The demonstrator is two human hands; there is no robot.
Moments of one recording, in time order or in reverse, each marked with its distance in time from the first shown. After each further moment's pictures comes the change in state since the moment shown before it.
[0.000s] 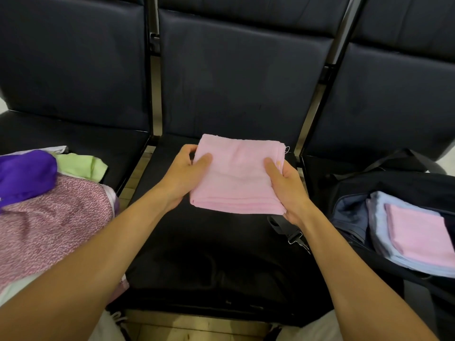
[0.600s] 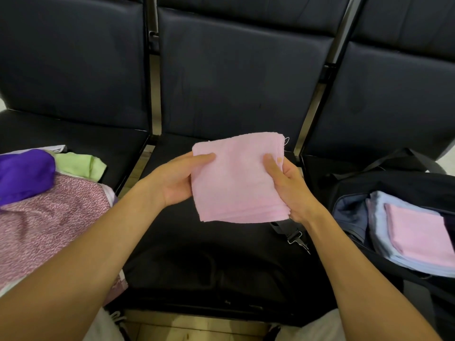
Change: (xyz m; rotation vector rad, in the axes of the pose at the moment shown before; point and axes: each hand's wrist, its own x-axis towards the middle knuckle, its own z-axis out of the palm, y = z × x) left_hand 0.002 0.004 -0.013 -0.507 -0.303 -0.298; right_hand -0.007 -0.010 -0.006 0.014 -0.183 -0.050
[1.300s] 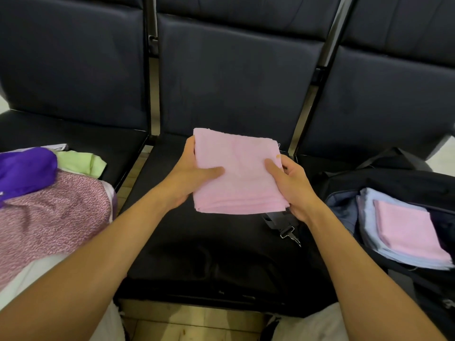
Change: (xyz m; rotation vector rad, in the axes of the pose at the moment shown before) left_hand -0.007 -0.020 0.021 0.427 0.088 0.384; right_hand -0.007 0.006 -0.019 -0.147 0.161 -0.001
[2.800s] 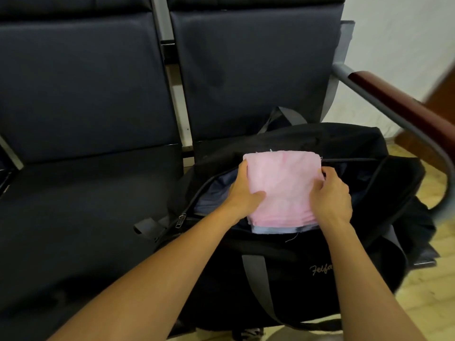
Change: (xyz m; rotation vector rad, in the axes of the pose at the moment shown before) left_hand 0.070 -0.060 0.414 0.315 -0.310 -0.070; right_hand -0.058 0.132 -0.343 -0.637 0.771 0.276
